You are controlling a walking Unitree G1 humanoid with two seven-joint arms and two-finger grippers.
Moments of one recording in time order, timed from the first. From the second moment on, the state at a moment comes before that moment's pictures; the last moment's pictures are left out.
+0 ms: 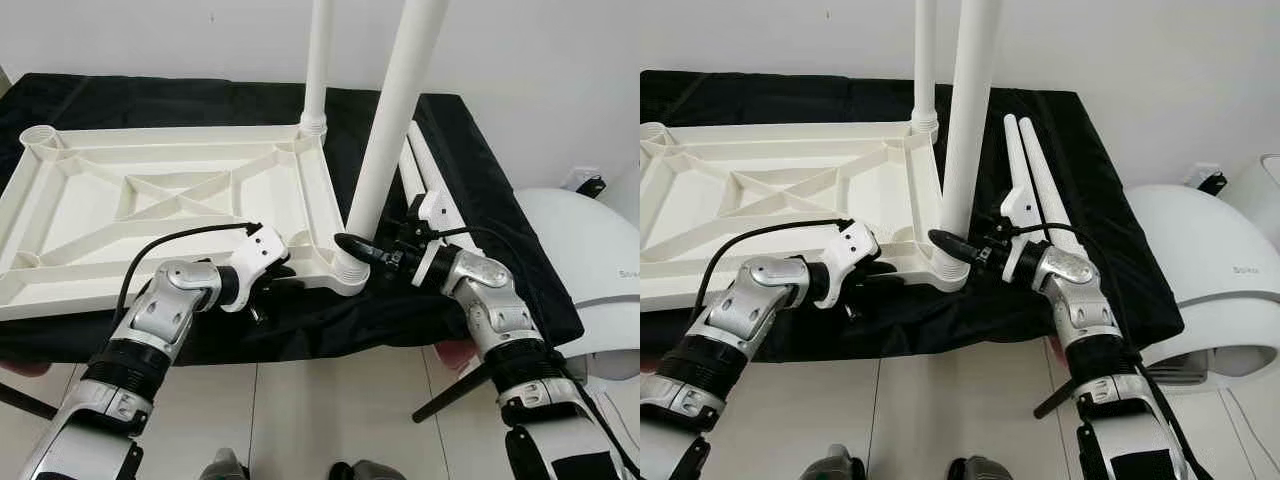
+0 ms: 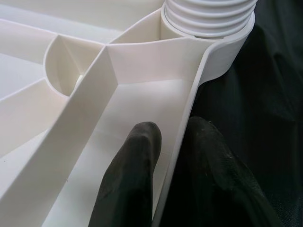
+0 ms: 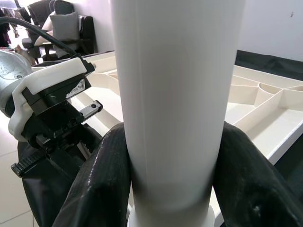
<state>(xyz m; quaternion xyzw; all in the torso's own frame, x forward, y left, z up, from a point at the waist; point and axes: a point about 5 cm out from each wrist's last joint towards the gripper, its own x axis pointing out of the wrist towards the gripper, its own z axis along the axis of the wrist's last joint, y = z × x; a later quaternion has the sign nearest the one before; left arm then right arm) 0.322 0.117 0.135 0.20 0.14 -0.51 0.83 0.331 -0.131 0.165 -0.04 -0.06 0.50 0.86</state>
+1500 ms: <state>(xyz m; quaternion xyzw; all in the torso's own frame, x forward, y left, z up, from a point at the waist) 0.321 0.117 0.135 0.20 0.14 -0.51 0.83 0.310 -0.121 0.159 0.01 -0.10 0.38 0.92</state>
